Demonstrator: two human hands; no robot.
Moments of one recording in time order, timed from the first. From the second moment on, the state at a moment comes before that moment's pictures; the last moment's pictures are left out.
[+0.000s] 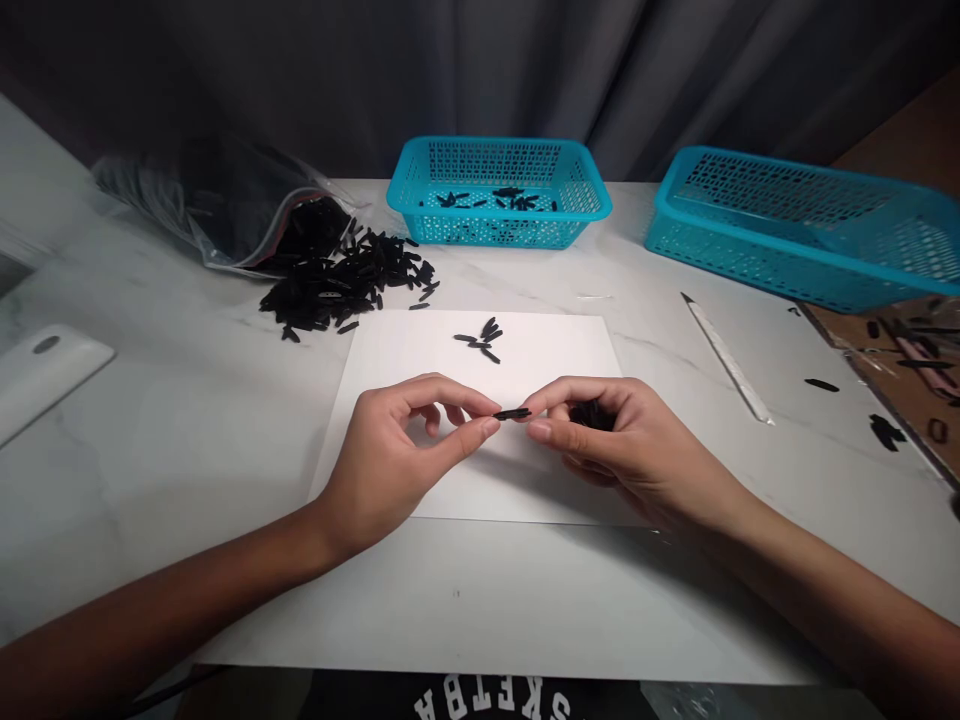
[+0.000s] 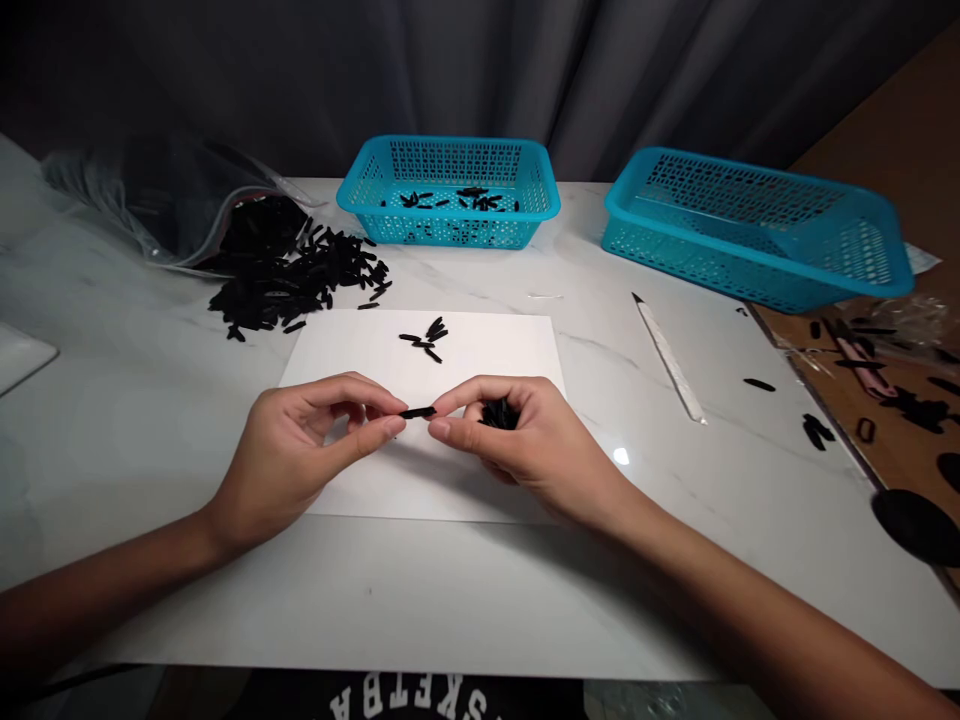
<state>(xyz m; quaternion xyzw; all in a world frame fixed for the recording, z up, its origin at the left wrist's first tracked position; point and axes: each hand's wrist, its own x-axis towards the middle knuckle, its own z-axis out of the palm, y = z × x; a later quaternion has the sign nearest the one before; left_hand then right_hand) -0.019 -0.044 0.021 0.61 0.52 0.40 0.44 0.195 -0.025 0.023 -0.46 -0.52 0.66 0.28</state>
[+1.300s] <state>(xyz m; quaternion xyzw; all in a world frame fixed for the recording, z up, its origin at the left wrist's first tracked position) -0.020 -0.046 0.022 0.61 0.51 0.41 0.45 0.194 -0.026 0.025 -0.44 -0.49 0.70 0.29</state>
